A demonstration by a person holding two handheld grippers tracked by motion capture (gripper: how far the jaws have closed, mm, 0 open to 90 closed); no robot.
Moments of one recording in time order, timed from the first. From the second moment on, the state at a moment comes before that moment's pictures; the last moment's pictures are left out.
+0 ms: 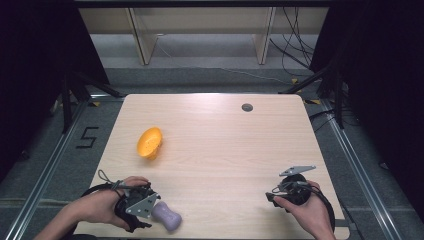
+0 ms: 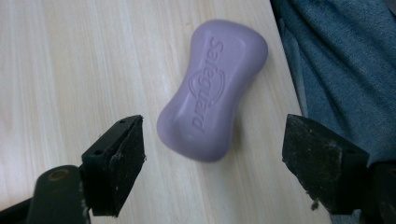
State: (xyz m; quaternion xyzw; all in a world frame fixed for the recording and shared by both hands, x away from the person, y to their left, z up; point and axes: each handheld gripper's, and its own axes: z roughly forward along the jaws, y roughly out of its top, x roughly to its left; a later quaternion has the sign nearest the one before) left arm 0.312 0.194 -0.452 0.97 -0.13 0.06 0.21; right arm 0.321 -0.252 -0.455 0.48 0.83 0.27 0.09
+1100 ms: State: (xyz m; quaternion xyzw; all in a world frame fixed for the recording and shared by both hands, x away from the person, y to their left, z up) left arm 0.334 0.128 -0.475 0.97 -0.22 -0.04 0.09; right arm 0.321 -0.251 -0.457 0.48 0.83 0.26 0.08
